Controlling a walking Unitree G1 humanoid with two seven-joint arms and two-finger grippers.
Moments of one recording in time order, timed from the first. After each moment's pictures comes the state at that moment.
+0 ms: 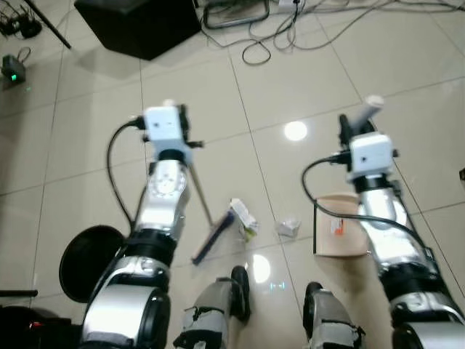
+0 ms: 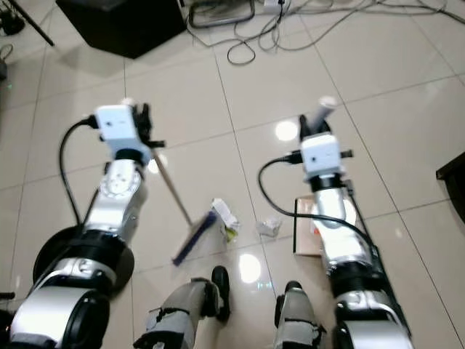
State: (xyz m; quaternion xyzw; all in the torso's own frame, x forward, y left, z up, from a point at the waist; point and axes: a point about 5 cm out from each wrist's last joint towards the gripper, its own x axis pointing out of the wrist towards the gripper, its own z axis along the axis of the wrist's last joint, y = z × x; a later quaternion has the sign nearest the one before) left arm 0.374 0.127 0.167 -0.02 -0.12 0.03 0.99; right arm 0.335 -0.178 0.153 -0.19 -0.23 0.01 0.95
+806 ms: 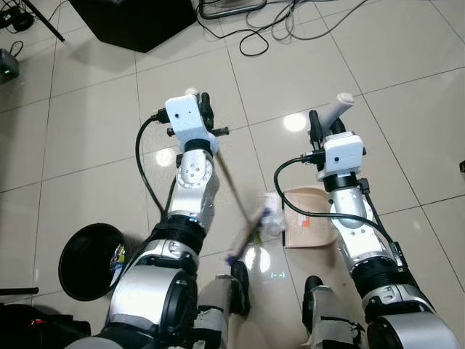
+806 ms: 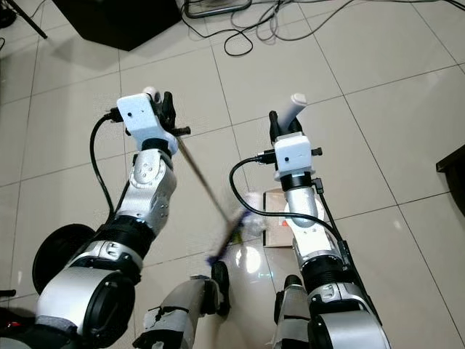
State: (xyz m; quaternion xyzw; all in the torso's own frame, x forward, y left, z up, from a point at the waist) left arm 0.382 0.083 0.183 -0.15 -0.12 0.04 0.98; right arm 0.338 -0.137 0.153 -0.13 -0.26 0.04 0.96
